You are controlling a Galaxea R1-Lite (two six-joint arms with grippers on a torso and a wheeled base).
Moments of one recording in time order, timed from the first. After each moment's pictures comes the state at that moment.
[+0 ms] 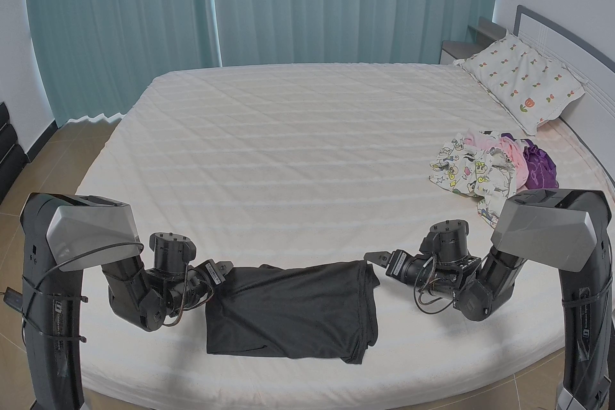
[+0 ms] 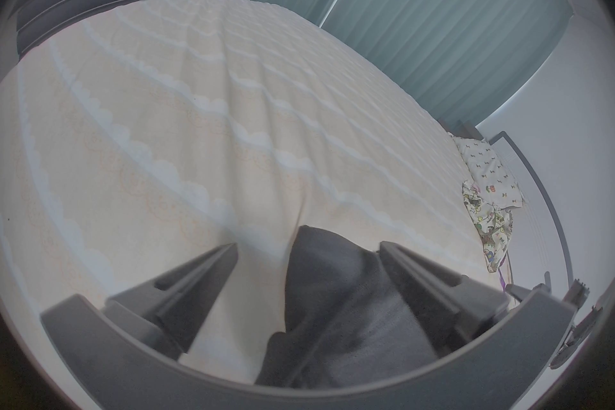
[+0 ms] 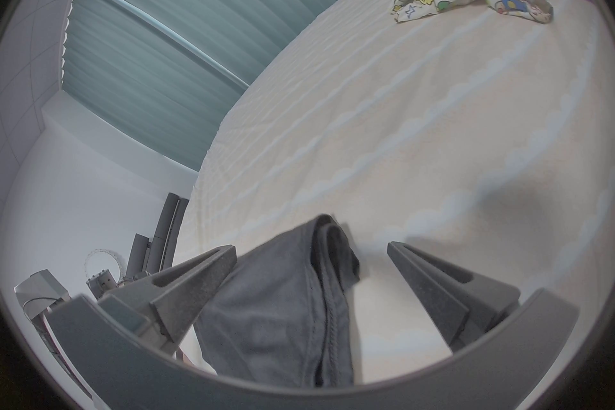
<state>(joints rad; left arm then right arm) -0.23 2.40 -0.69 -1.08 0.02 -0.71 0.41 2.42 -0.81 -1.09 0.13 0.78</state>
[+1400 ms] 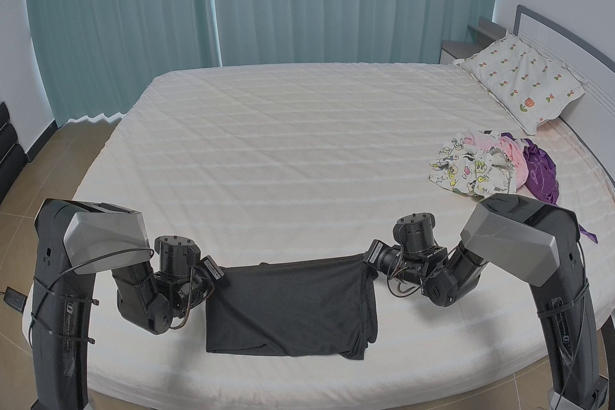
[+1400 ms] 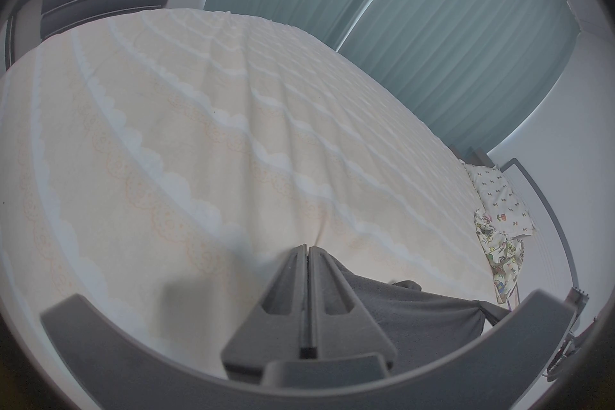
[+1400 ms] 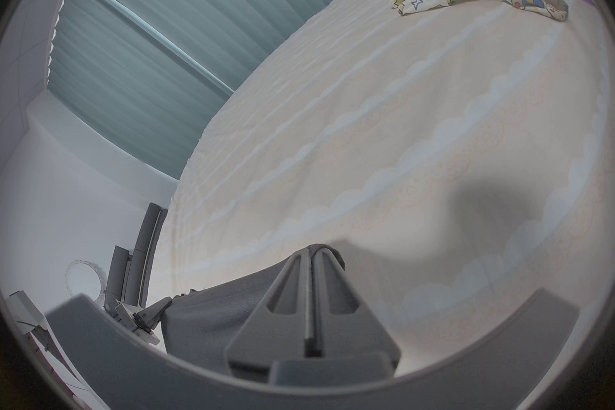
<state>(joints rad) -0.23 2.48 -0.73 -1.17 0.15 -0.78 0.44 2.58 -1.17 -0.87 0.00 0.80</state>
